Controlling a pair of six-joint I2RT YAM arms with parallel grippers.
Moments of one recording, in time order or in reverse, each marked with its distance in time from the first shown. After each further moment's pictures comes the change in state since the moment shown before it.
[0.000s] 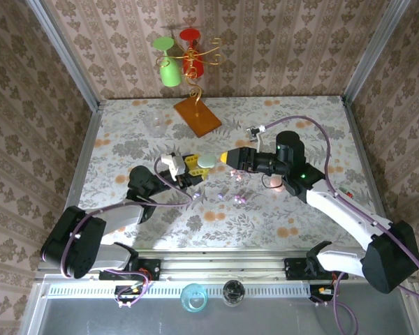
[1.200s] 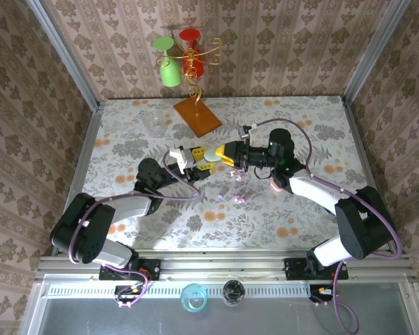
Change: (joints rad) left arm -0.033 0.123 0.092 0.009 -0.039 0.041; right arm -0.056 0.265 -0.026 0.427 -0.177 0.441
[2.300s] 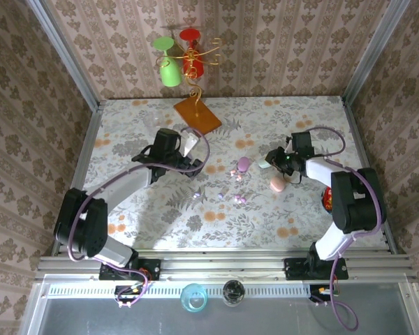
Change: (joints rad) left arm 0.043 0.071 0.484 -1.410 -0.652 0.277; right arm -0.362 0.211 0.053 -0.683 0.512 -0.623
